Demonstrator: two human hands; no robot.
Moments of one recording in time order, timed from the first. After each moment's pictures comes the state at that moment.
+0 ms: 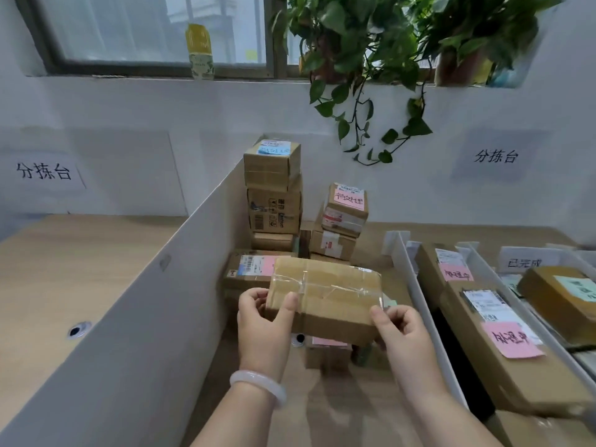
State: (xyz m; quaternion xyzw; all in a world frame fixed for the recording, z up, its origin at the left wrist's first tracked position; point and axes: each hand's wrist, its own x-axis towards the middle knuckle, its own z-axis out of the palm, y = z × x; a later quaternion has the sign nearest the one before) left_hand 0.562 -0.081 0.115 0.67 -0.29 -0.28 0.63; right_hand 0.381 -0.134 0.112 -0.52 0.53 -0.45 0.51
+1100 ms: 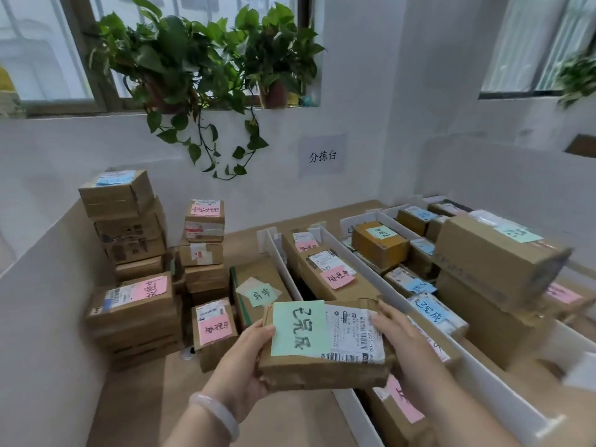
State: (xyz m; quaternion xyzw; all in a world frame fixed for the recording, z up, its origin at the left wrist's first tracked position) left_hand 0.416 -0.017 0.127 0.45 -0.27 -0.73 0.44; right_hand 0.181 0.002 0.145 -0.32 0.59 -0.49 0.56
